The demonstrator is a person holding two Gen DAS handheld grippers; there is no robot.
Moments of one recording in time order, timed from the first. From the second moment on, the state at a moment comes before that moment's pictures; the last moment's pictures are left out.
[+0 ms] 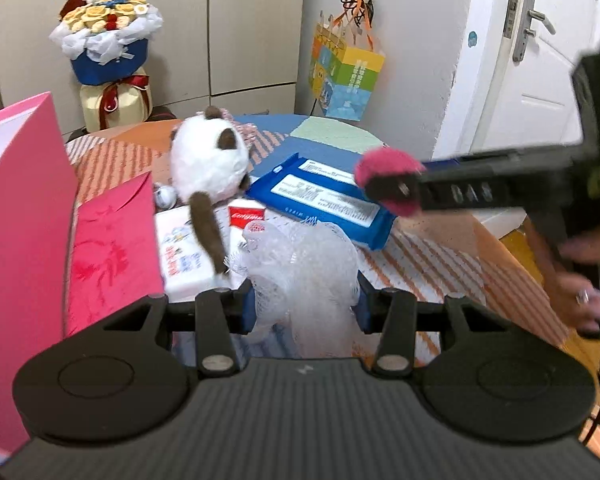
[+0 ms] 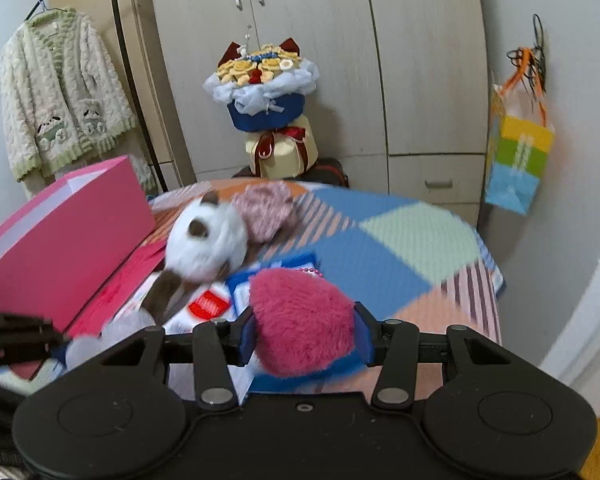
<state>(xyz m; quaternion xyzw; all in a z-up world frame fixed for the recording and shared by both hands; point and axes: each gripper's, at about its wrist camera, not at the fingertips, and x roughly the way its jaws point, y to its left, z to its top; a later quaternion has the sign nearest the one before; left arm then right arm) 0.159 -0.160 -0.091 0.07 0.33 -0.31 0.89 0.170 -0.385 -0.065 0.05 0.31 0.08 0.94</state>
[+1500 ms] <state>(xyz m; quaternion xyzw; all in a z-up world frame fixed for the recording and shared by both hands) 0.080 0.063 0.006 0.01 0.35 -0.25 0.90 0.064 -0.178 0.047 -0.09 0.36 0.29 0.88</state>
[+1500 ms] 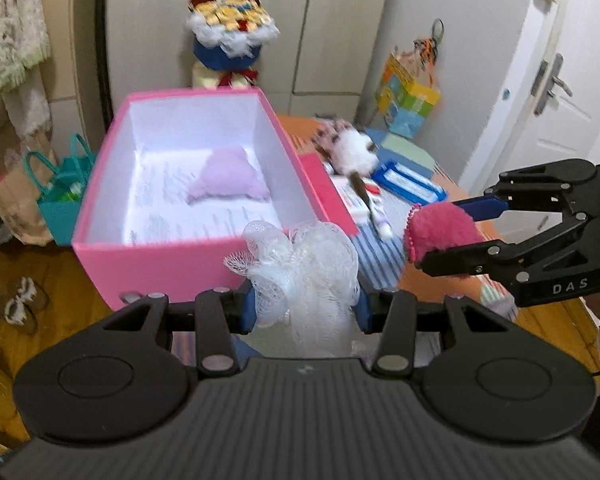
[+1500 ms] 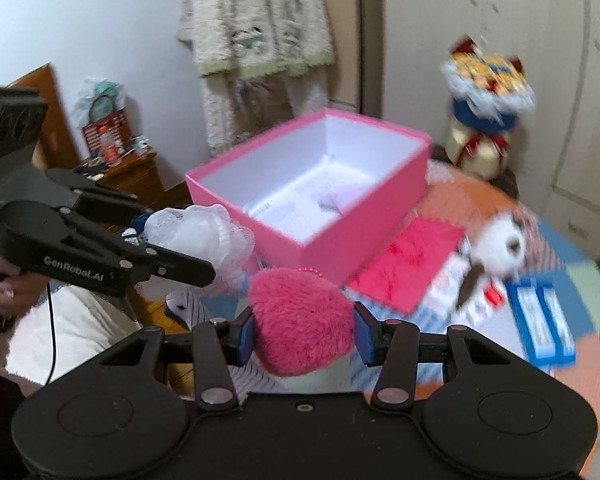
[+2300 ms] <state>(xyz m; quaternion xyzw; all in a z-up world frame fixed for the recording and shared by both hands) 0.327 0.068 -0.018 0.05 0.37 -0.21 0.90 0.305 -0.108 0.014 -0.21 0.33 0.36 0.85</state>
